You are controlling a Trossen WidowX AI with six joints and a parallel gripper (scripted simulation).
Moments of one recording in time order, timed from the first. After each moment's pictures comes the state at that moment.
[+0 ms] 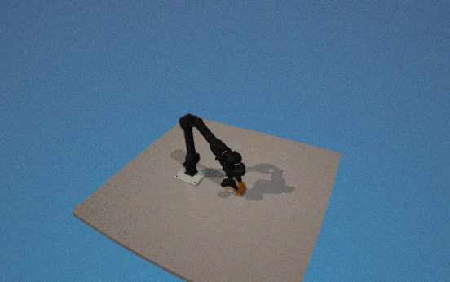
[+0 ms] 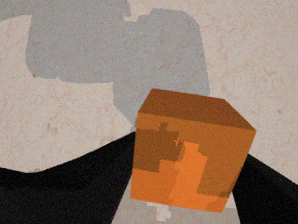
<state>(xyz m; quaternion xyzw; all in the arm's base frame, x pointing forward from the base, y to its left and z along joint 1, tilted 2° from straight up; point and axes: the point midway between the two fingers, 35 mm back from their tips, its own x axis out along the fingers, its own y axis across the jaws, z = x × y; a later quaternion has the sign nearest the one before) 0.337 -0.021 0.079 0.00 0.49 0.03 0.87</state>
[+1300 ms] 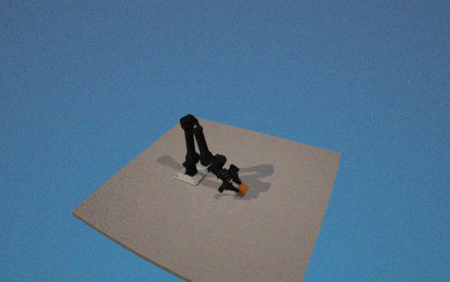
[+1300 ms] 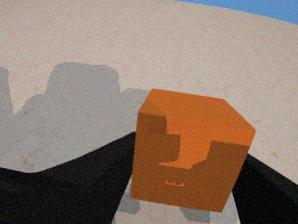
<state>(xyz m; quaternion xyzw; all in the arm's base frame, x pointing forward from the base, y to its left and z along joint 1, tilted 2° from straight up) 0.334 -0.020 0.056 0.00 0.24 0.03 0.97</state>
